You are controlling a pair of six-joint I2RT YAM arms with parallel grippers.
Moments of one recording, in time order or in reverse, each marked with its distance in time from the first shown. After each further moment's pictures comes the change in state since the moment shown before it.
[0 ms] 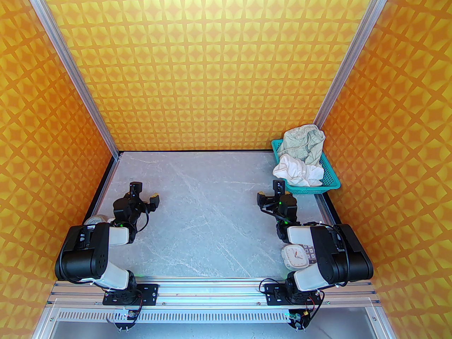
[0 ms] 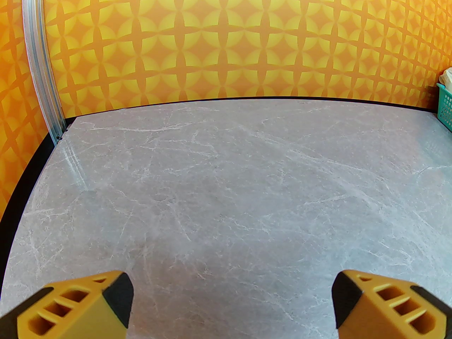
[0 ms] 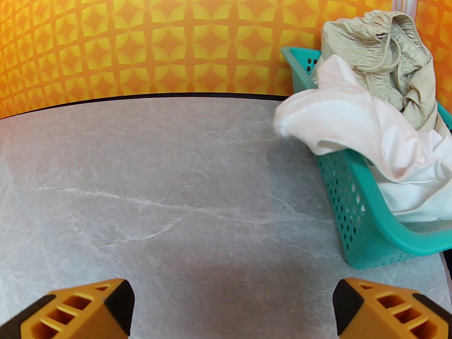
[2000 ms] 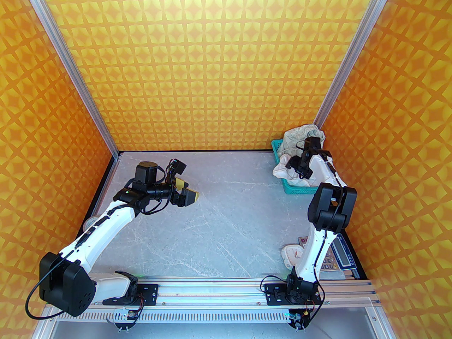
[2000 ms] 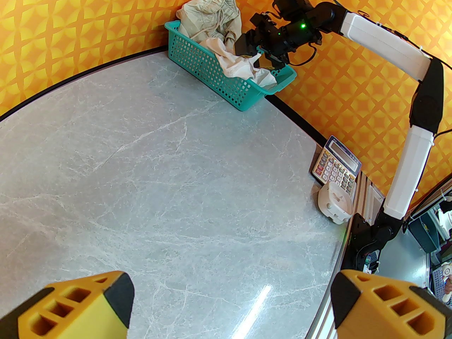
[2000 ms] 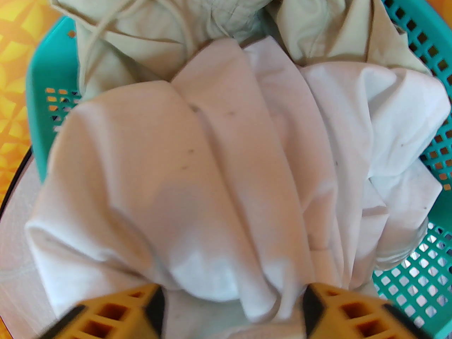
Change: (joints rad) left arm -0.421 -0.206 0.719 -1.244 0.534 -0.083; right arm -0.325 0.628 1.493 -1.611 -0.111 0.373
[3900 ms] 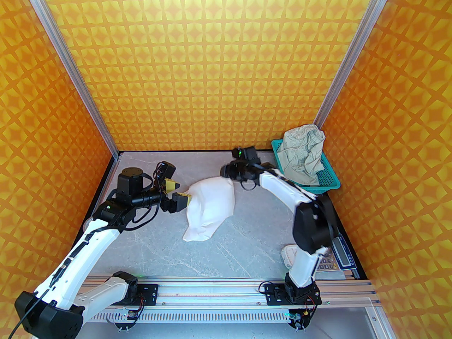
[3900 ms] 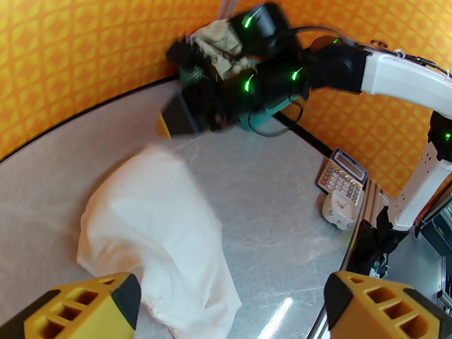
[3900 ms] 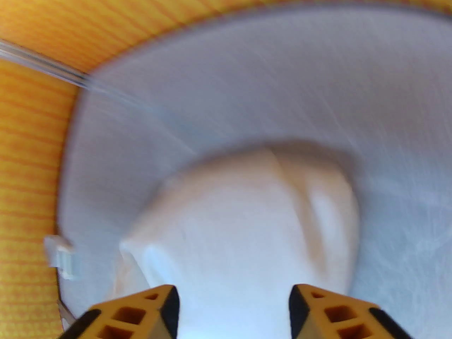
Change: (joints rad) left arm 0.000 -0.216 -0.050 -0.098 -0.140 -0.019; right arm 0.616 -0.295 -0.415 0.291 -0.237 0.076
